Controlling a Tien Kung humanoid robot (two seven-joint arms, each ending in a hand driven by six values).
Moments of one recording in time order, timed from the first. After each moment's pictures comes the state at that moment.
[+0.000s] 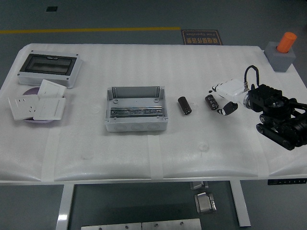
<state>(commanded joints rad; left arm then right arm) -0.02 0.18 -0.89 -0.18 1.19 -0.20 0.29 0.97 -0.43 0.07 0.74 -1.77 -0.11 0.03</state>
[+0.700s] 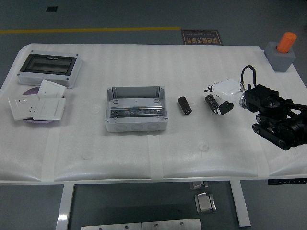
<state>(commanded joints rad) -0.03 0.18 -0.88 -0.18 1.17 -0.20 0.28 0.96 -0.42 0.10 0.73 -1.79 -0.11 0.04</state>
